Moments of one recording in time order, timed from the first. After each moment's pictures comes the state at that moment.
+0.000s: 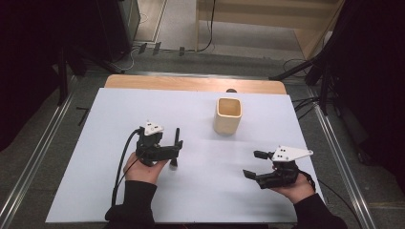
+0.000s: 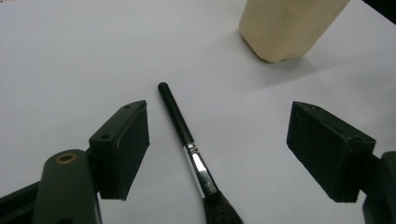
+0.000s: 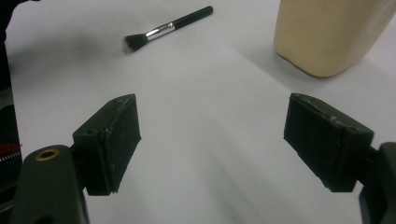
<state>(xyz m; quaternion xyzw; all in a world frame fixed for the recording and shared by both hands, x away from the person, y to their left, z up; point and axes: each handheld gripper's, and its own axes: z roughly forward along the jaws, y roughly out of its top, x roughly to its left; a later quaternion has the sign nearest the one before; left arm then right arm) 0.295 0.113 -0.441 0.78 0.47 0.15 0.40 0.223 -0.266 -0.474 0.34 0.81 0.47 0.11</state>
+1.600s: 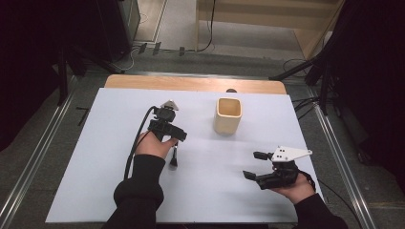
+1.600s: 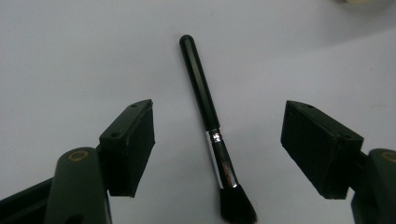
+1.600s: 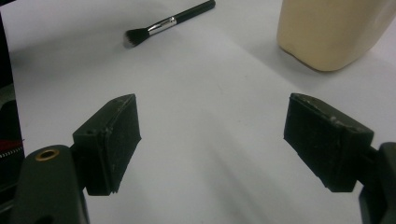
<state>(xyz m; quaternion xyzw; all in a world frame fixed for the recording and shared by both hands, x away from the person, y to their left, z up) 0.372 0.076 -0.428 0.82 0.55 0.06 0.16 0.223 -0.267 -0.475 0.34 0.82 0.46 0.10</state>
